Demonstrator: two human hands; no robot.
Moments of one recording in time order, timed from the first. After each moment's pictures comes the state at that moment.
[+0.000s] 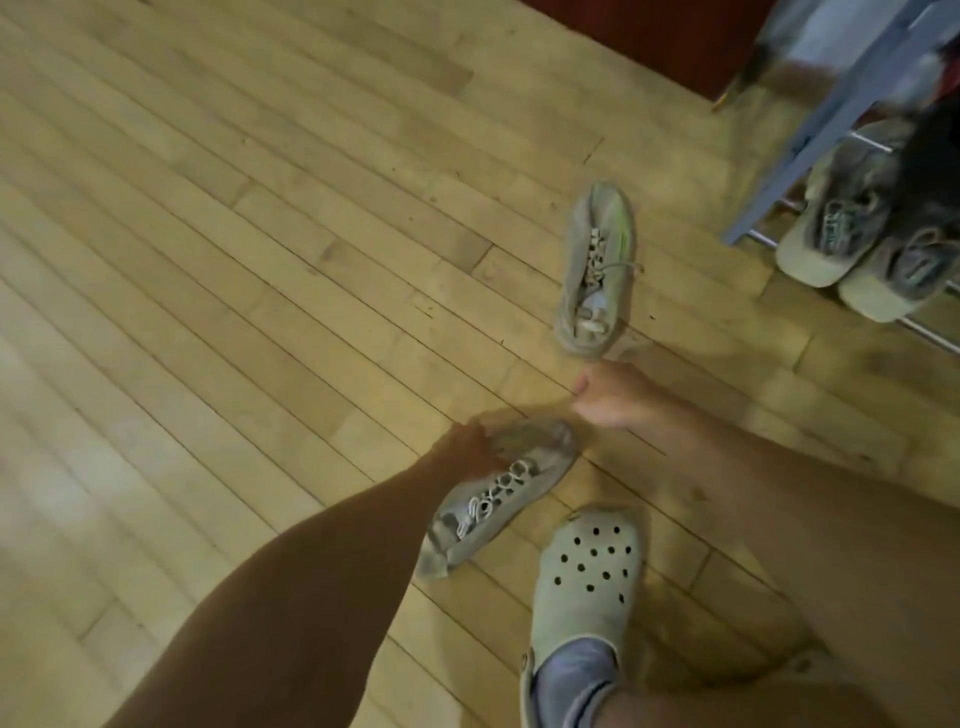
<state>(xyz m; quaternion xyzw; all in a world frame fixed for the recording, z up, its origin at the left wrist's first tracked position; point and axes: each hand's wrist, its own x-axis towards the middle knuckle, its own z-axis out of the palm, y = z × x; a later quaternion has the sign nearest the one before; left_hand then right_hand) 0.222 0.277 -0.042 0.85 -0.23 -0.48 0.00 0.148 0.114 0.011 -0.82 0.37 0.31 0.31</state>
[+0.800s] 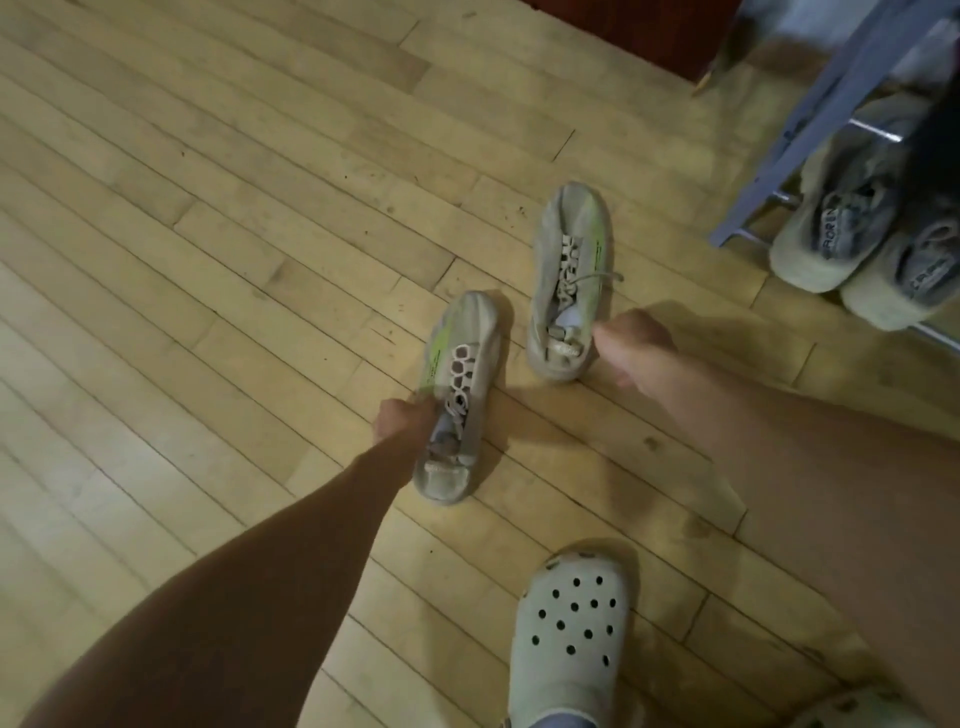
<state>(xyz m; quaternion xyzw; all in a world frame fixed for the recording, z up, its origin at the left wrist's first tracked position) 0.276 0.233 -0.056 0.89 0.13 -0.37 0.21 0.181 0.028 -0.021 -0.67 0.58 0.13 0.44</state>
